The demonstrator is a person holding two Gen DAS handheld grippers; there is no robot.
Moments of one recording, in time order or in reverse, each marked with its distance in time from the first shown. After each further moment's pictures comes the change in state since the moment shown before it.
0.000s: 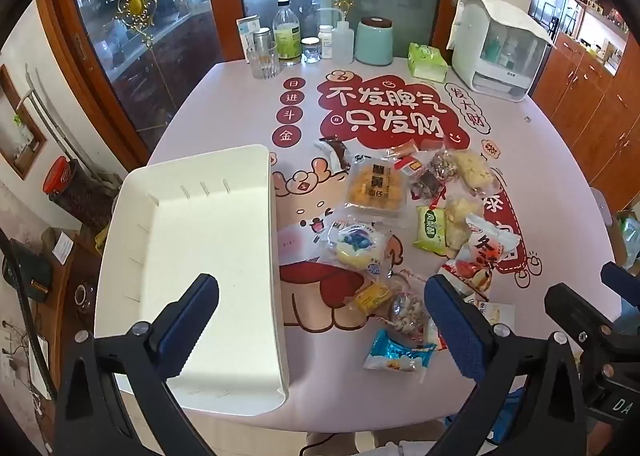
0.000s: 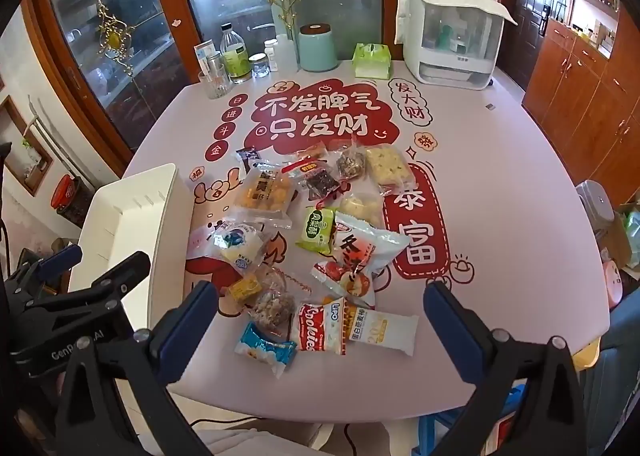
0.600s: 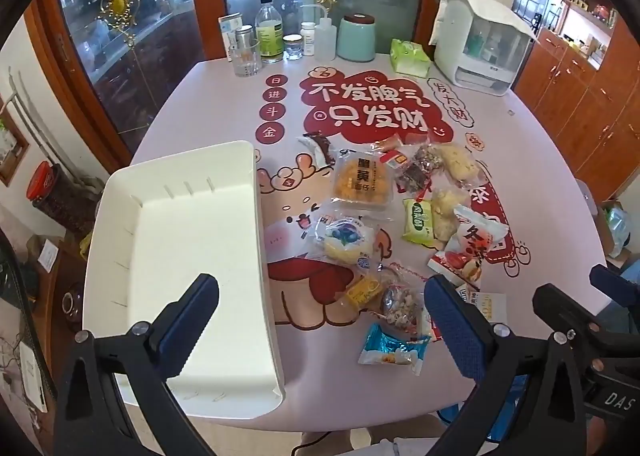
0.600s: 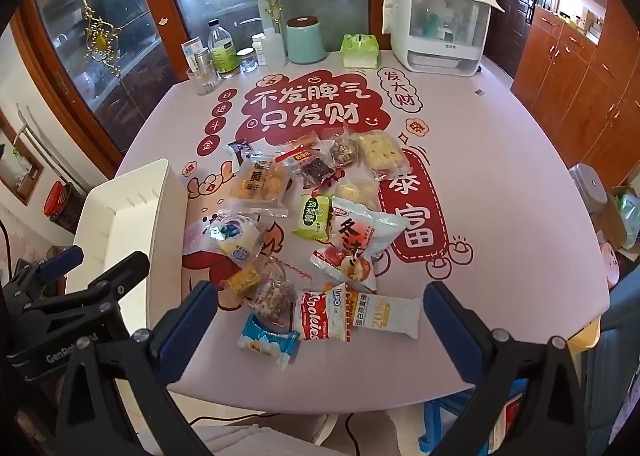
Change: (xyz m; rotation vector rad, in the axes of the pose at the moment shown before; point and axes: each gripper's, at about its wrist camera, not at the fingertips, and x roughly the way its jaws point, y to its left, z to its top) left arm 0.006 0.004 -0.003 0.043 0.010 -0.063; right arm 0.003 0.005 -0.013 0.045 0.016 -0.021
